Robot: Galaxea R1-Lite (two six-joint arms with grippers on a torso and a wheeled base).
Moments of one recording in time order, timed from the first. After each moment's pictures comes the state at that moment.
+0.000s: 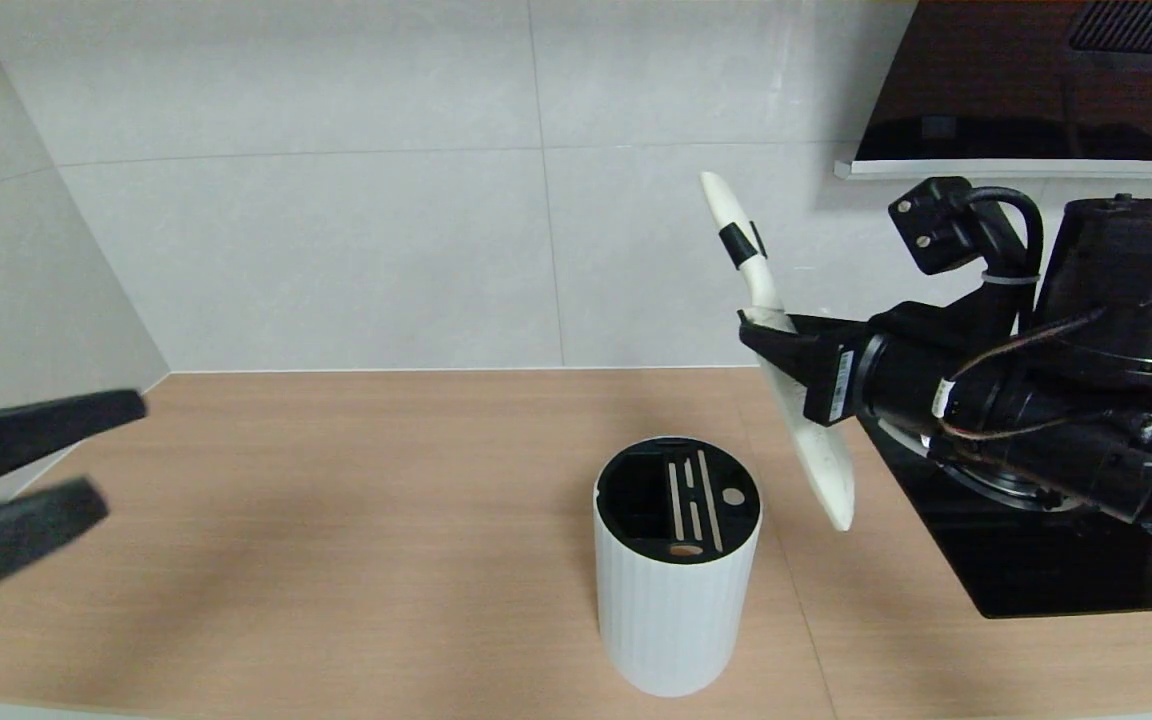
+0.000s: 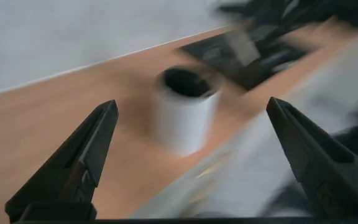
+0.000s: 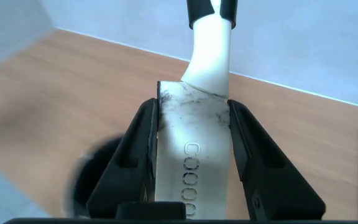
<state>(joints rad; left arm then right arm) -0.29 0.89 -0.73 -0.18 -0.60 -0.27 0.67 1.59 -0.91 -0.65 -0.08 0.08</state>
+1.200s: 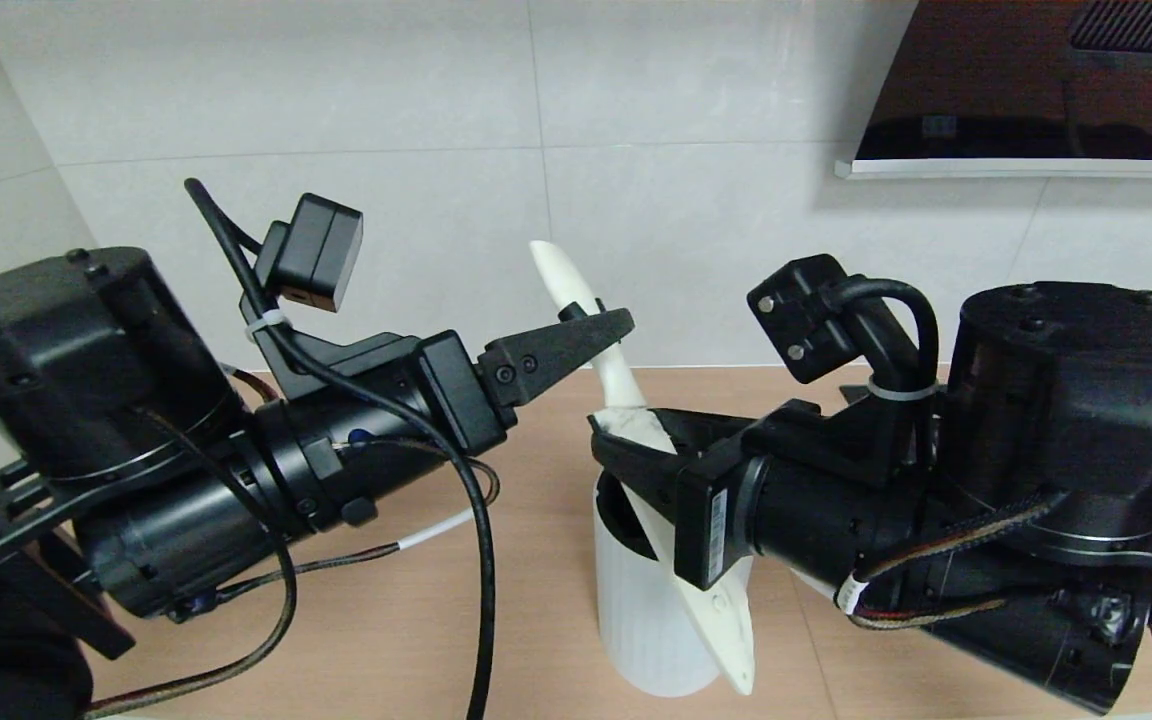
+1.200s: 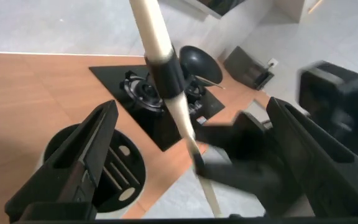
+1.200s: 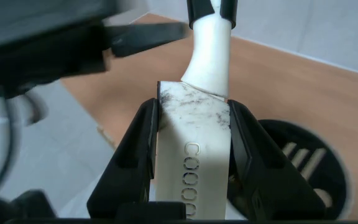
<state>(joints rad) -0.65 1.54 -0.69 -0.96 -0.26 -0.63 1.01 1.63 -0.89 -0.66 -0.18 0.16</state>
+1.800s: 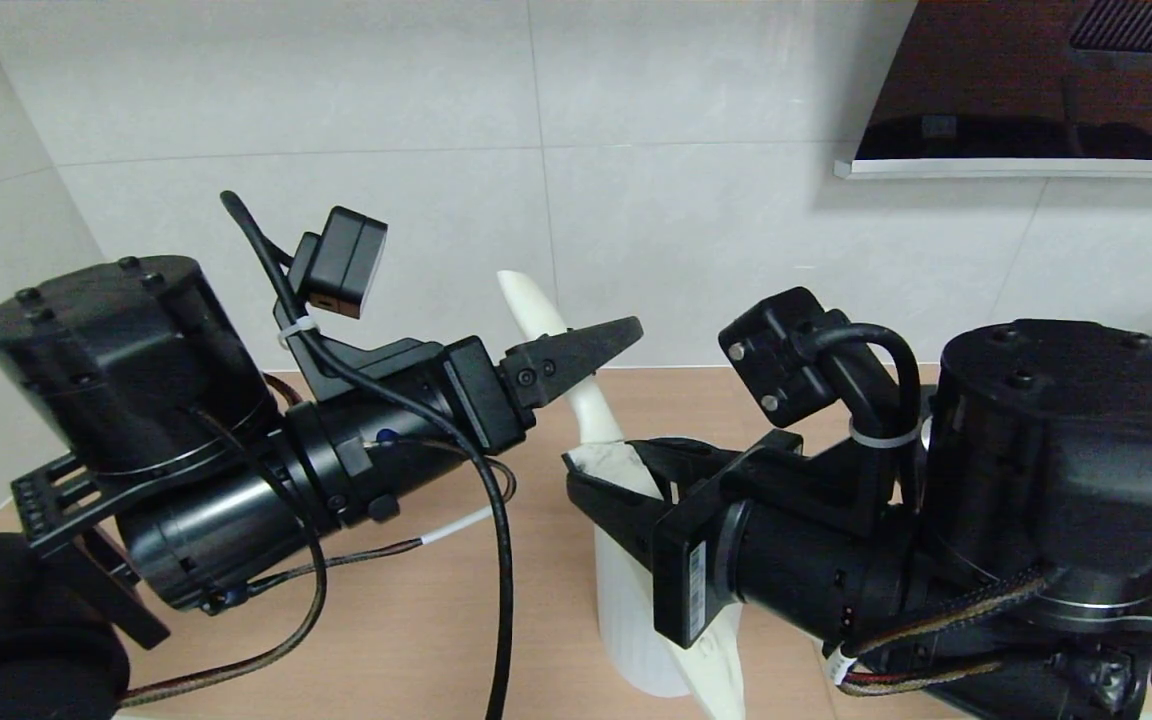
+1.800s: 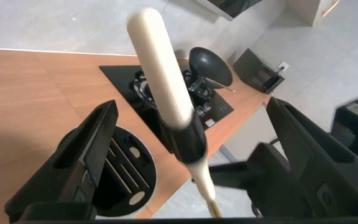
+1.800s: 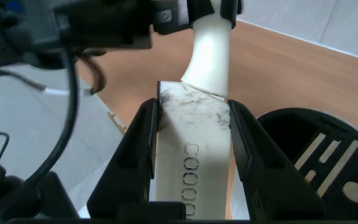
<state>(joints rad) -0.65 1.57 -0.71 -0.96 -0.24 -0.63 1.06 1.64 -0.87 -0.66 -0.20 0.16</state>
